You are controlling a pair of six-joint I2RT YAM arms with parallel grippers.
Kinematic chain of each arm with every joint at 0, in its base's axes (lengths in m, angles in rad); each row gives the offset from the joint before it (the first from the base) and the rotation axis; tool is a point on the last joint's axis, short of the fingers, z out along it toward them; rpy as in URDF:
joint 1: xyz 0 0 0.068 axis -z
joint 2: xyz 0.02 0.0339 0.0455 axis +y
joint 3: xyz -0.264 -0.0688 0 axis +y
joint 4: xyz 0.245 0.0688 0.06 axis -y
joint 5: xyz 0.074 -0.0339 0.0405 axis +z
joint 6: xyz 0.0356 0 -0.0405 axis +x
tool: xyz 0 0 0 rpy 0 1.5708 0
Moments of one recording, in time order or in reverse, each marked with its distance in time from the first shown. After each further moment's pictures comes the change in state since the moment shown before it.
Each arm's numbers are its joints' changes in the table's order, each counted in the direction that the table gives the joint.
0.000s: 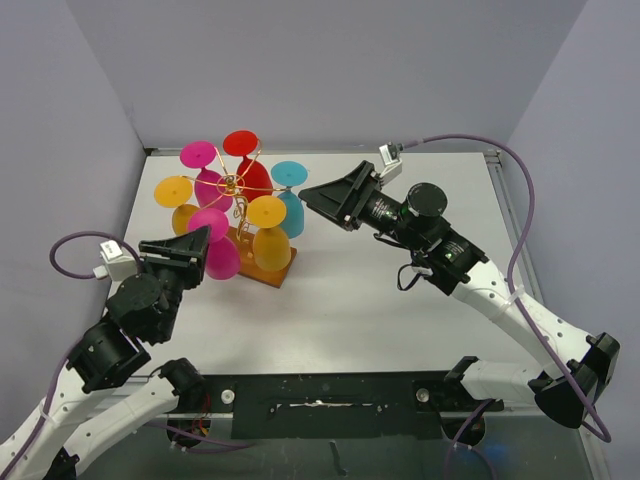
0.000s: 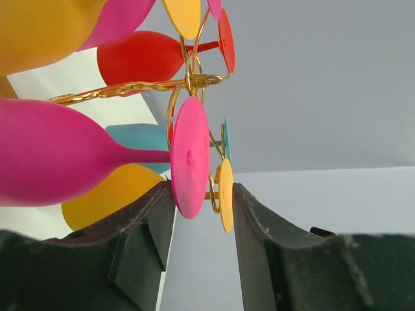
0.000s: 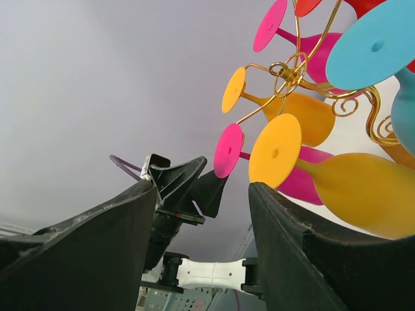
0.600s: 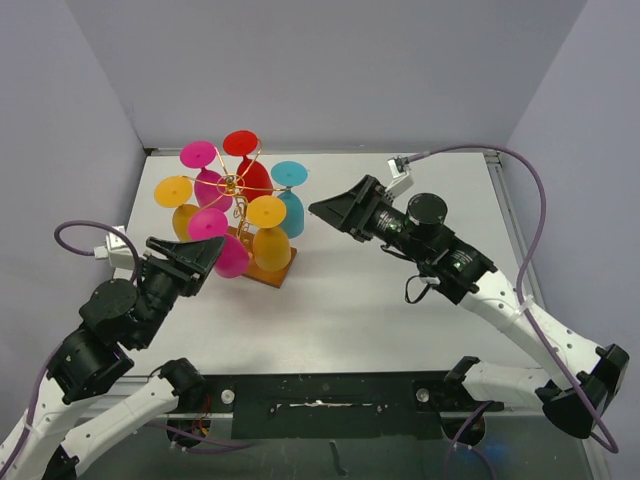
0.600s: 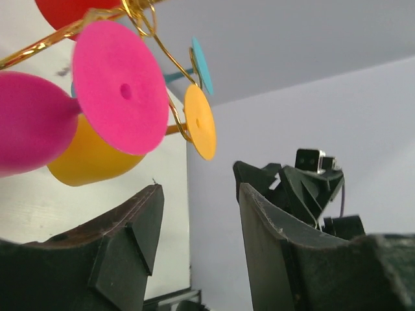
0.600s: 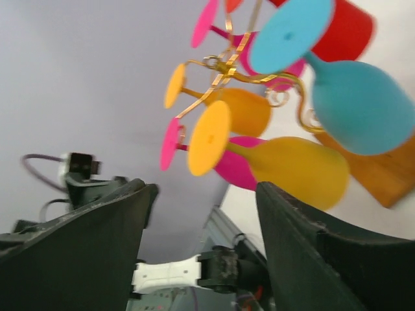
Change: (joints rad) left arm 0.000 -0.025 -0.094 -0.069 -0.266 0.167; right arm 0.000 -0.041 0.047 -0.096 -0.068 -0.092
